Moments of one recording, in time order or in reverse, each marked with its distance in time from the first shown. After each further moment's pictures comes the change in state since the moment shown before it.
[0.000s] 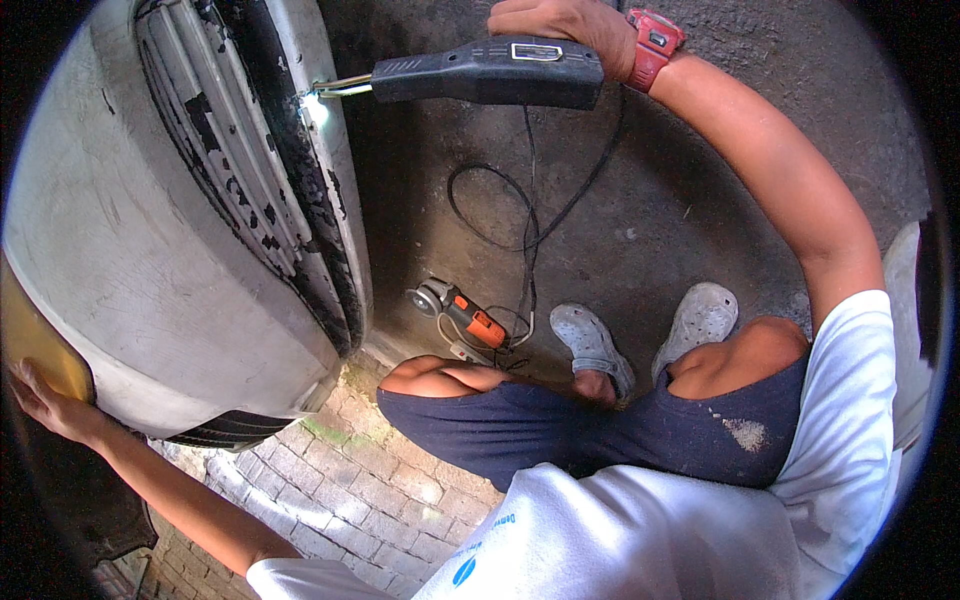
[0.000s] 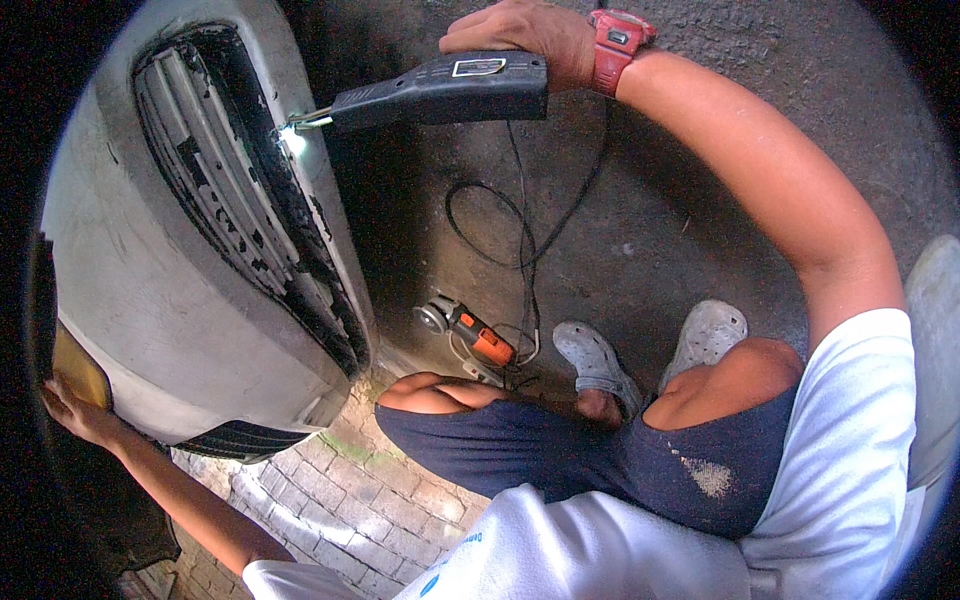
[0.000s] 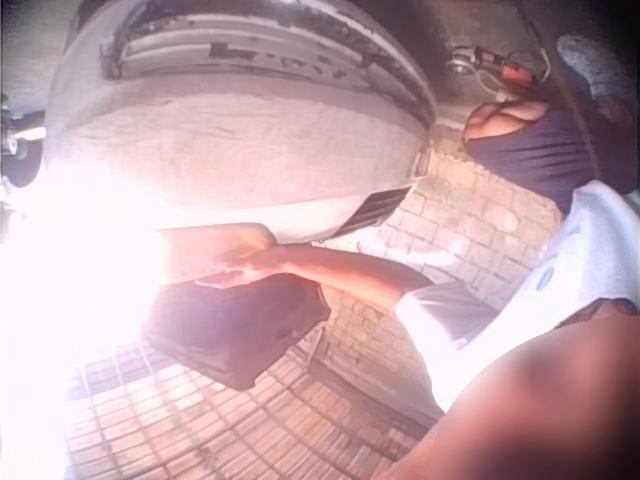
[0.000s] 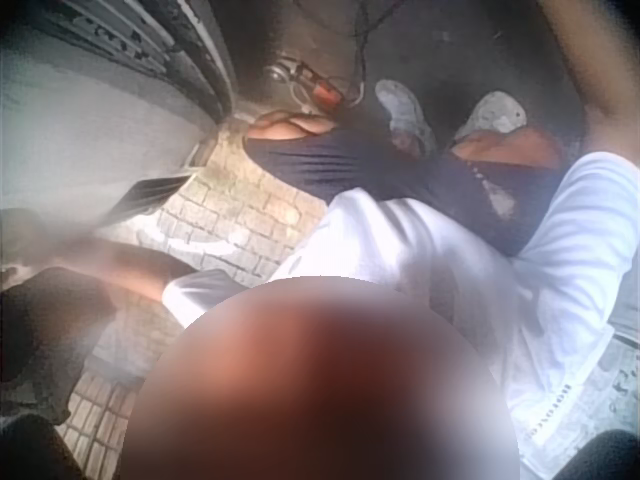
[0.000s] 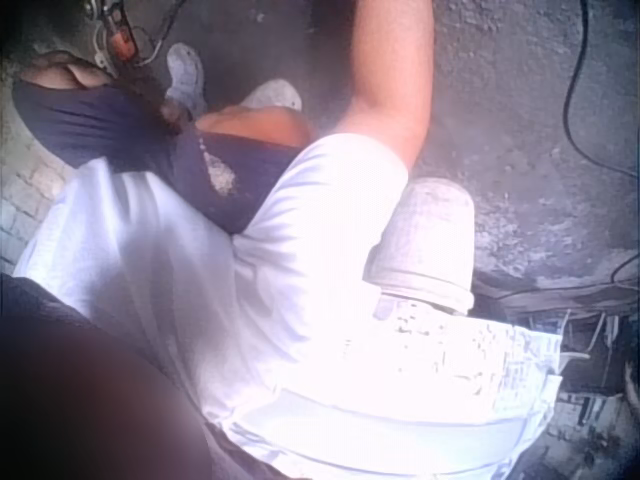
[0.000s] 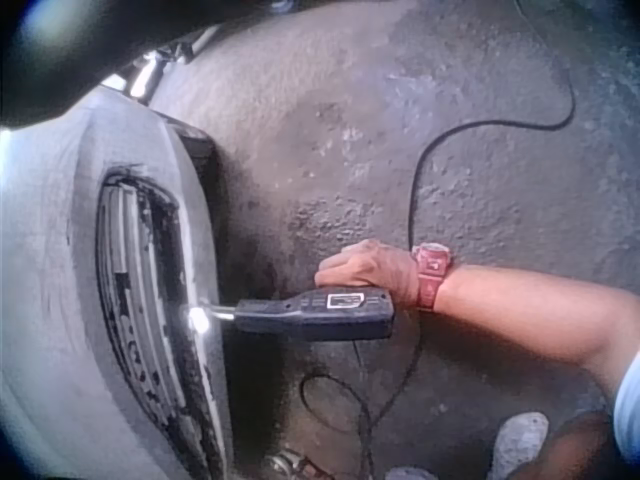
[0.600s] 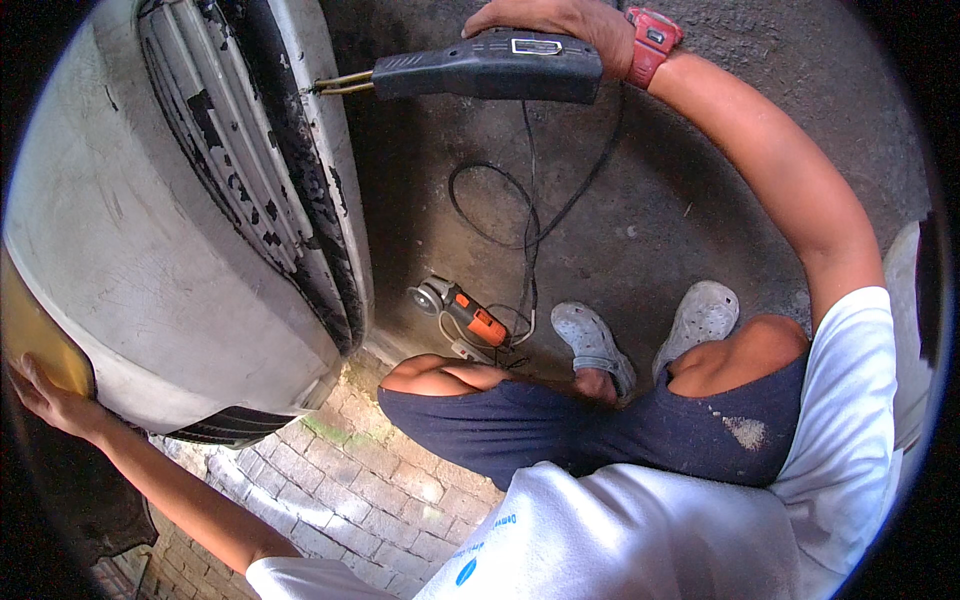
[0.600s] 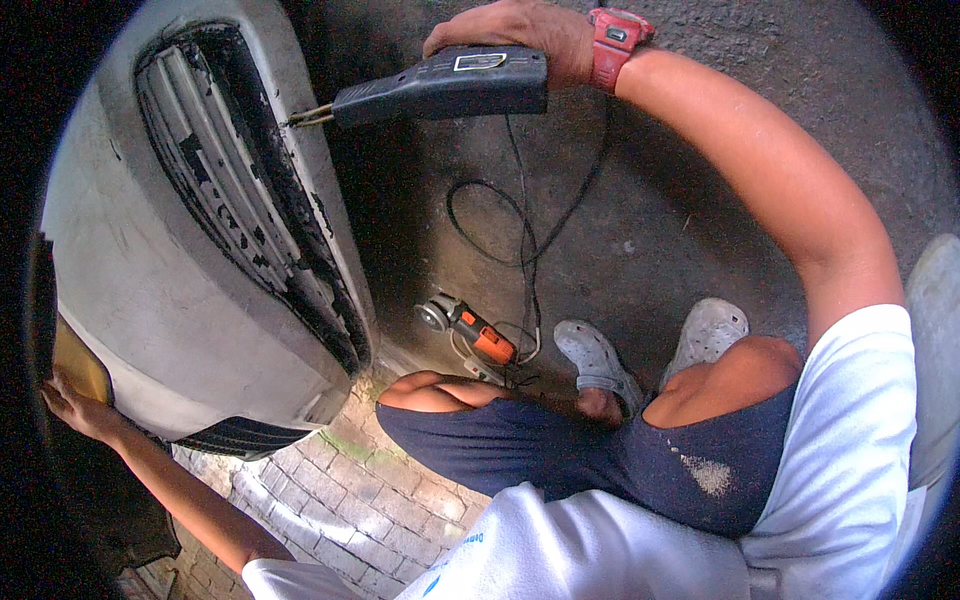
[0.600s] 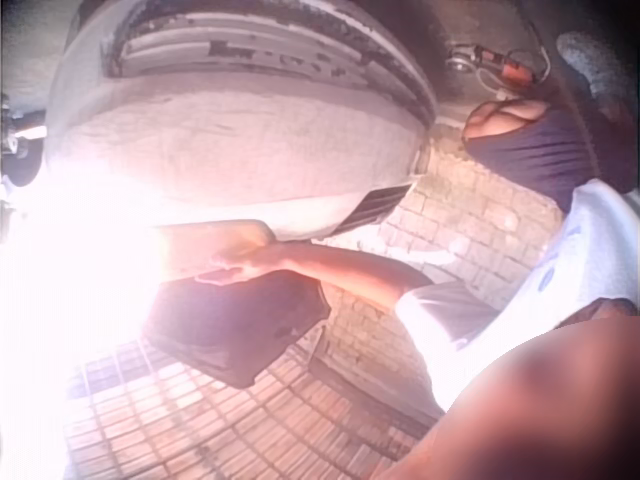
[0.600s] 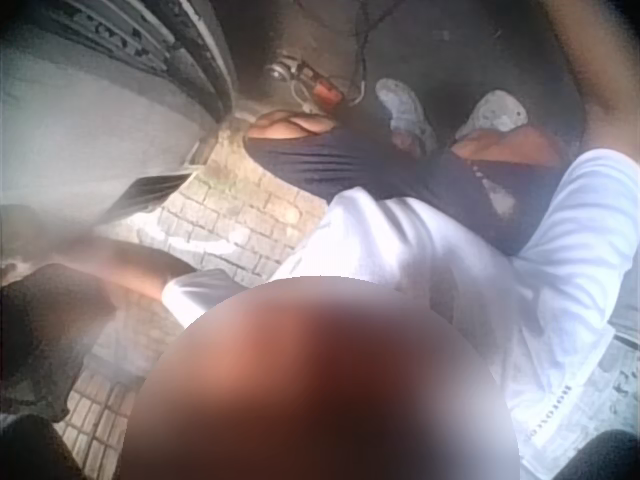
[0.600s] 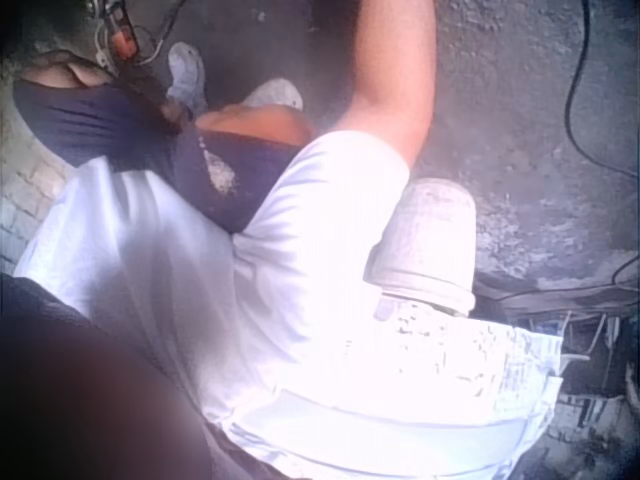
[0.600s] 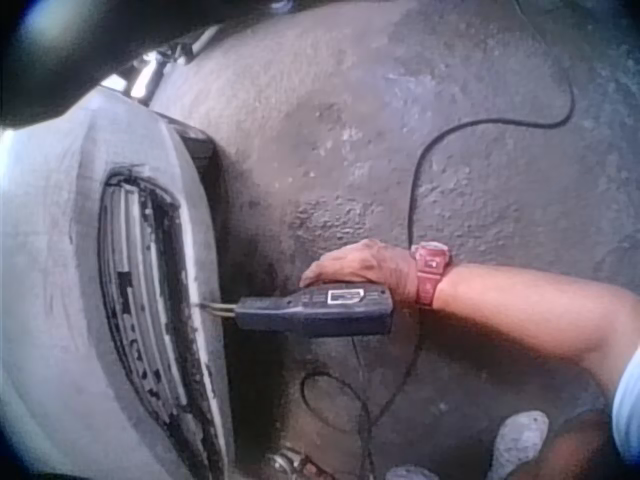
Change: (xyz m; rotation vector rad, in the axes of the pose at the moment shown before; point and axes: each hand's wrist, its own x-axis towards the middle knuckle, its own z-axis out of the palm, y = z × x) left_hand -0.001 -0.002 0.000 0.015 -0.007 0.010; right_hand 0.001 -0.001 0.004 0.081 0.044 -0.001
